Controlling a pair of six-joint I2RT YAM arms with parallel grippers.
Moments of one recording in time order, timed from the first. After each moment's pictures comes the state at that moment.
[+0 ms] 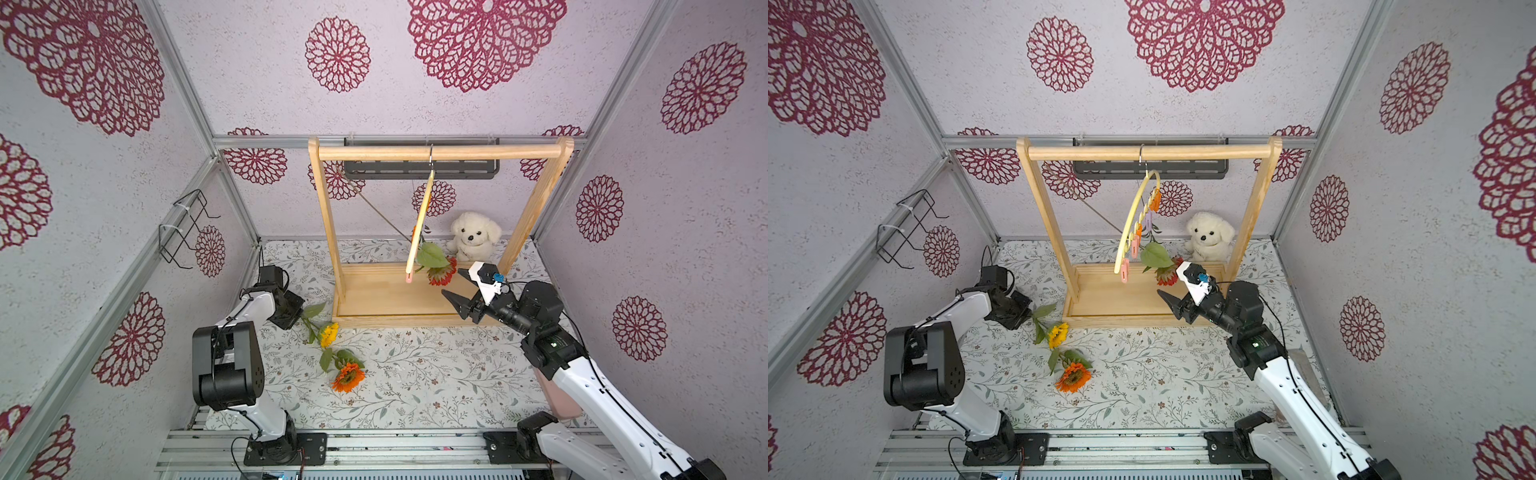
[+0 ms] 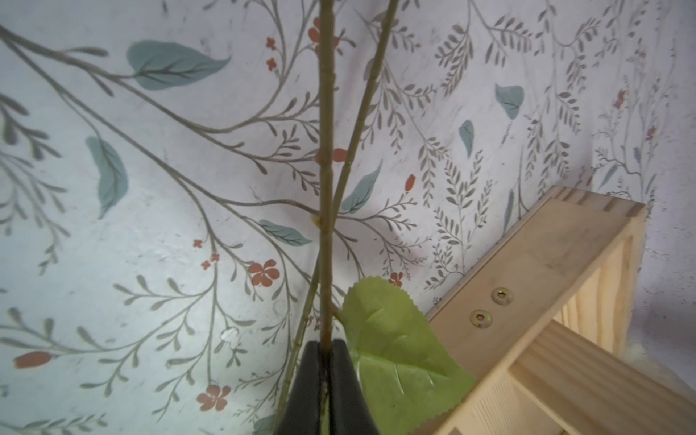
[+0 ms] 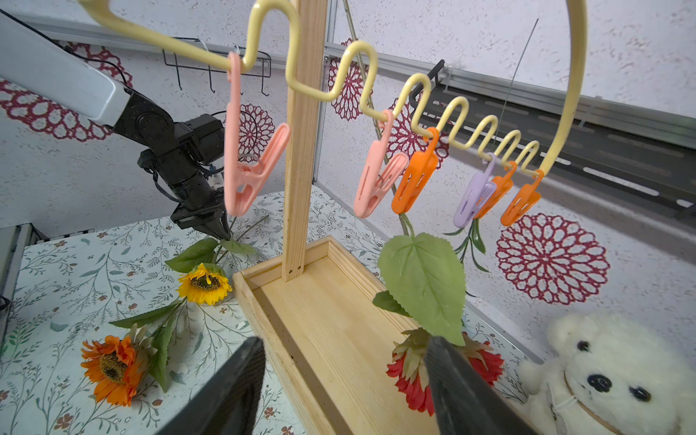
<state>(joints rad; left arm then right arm) 0.15 1.66 1.05 -0.57 0.17 -0.90 0.42 0.92 0.80 0.04 -0.47 -0.20</state>
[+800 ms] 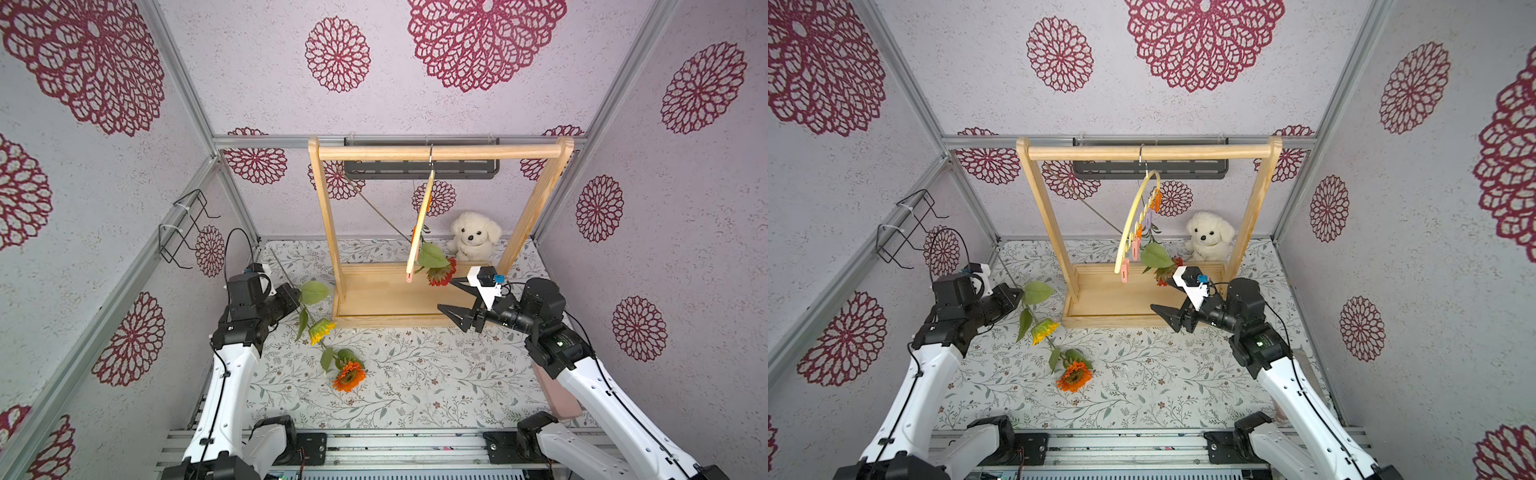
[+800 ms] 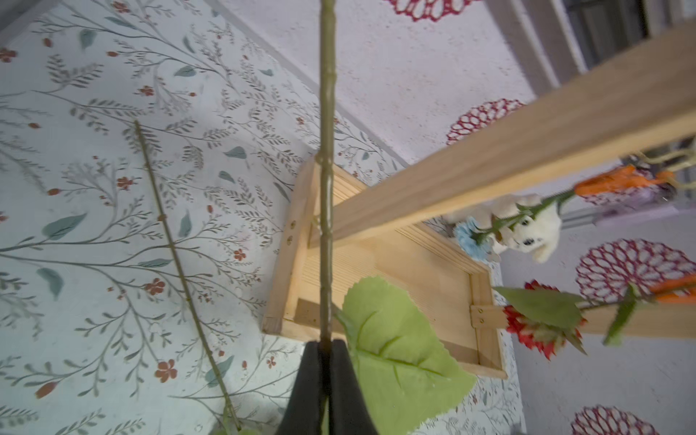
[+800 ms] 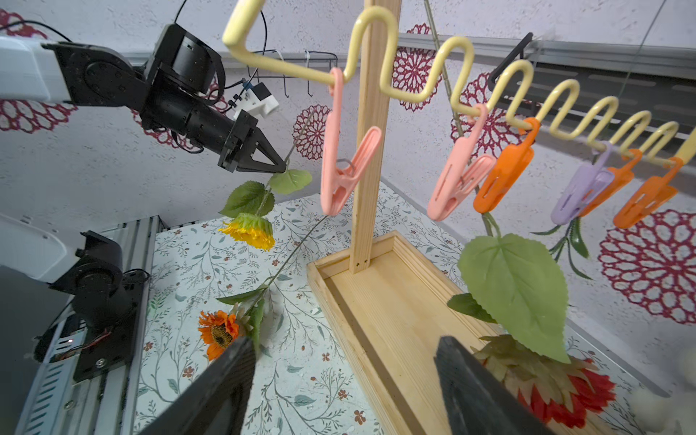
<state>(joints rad) 0.11 1.01 0.88 -0.47 0.40 -0.53 0.40 0.92 0.86 -0.09 -0.71 -0.11</state>
